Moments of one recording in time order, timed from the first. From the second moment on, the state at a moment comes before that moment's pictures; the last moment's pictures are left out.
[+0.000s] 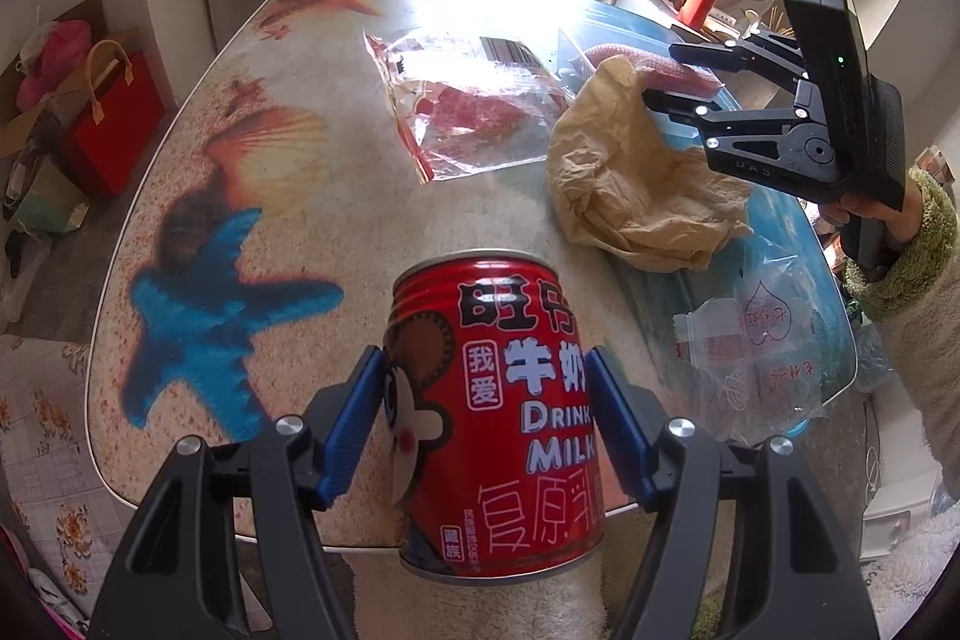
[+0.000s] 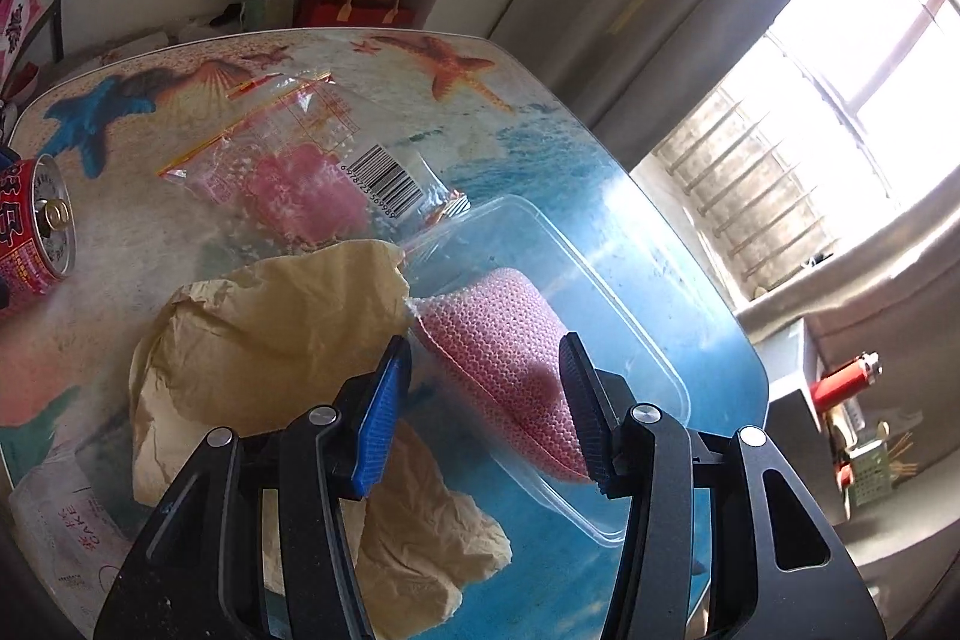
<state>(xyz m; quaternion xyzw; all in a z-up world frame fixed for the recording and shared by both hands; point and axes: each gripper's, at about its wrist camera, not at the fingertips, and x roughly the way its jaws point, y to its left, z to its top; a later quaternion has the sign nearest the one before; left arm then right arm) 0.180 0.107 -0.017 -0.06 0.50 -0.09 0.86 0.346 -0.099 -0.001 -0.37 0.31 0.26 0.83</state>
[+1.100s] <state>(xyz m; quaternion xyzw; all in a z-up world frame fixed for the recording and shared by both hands) 0.178 0.107 -0.018 -0.06 0.50 -0.09 0.86 0.350 -0.131 0.036 -0.22 0.36 0.27 0.87</state>
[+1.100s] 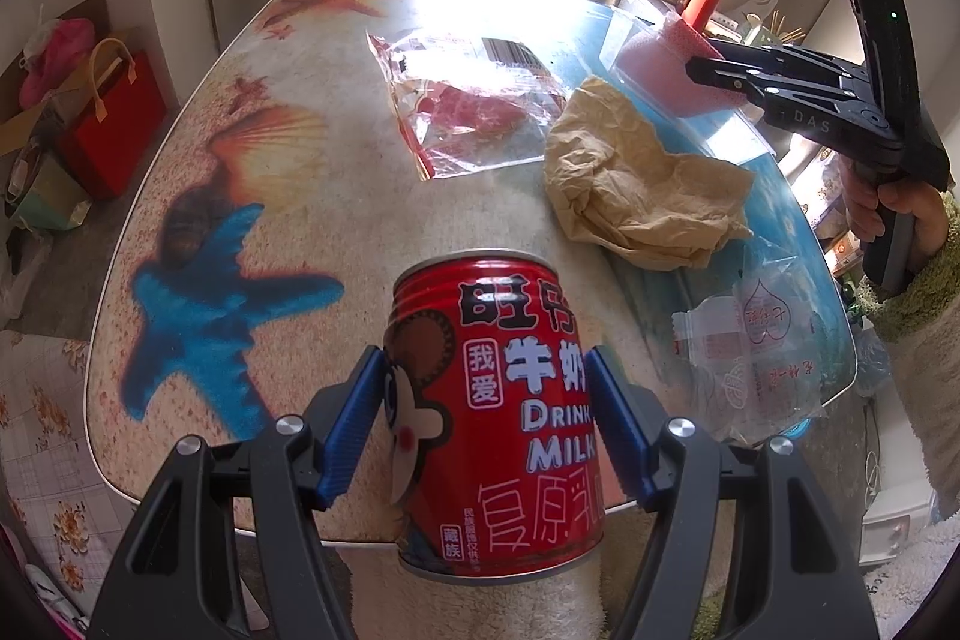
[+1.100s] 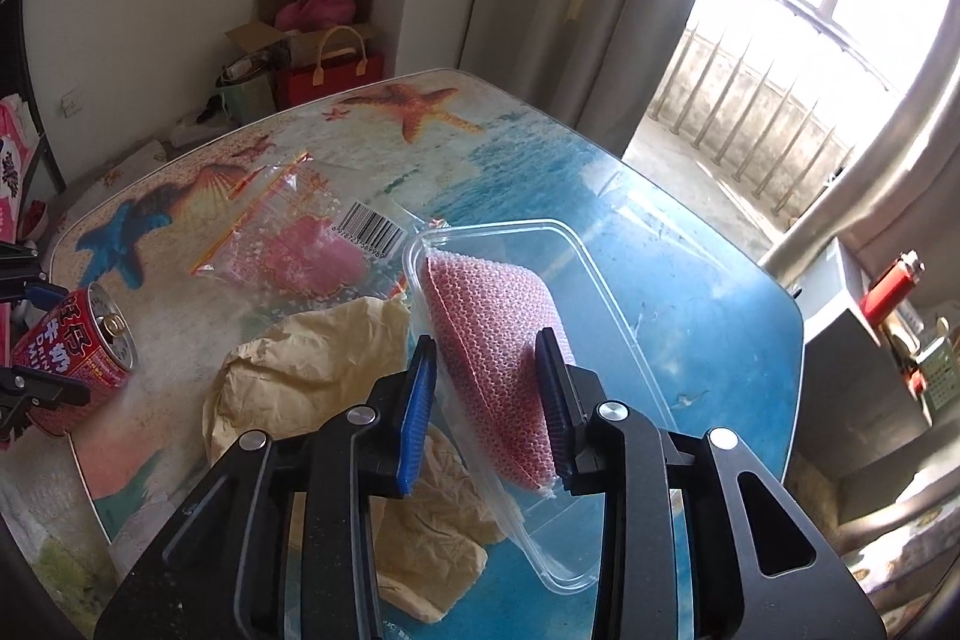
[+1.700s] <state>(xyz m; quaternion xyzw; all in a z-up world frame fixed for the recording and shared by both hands) 0.178 0.107 -0.018 -0.06 0.50 -0.09 0.86 0.346 -0.121 0.027 -0.24 0.36 0.27 0.86</state>
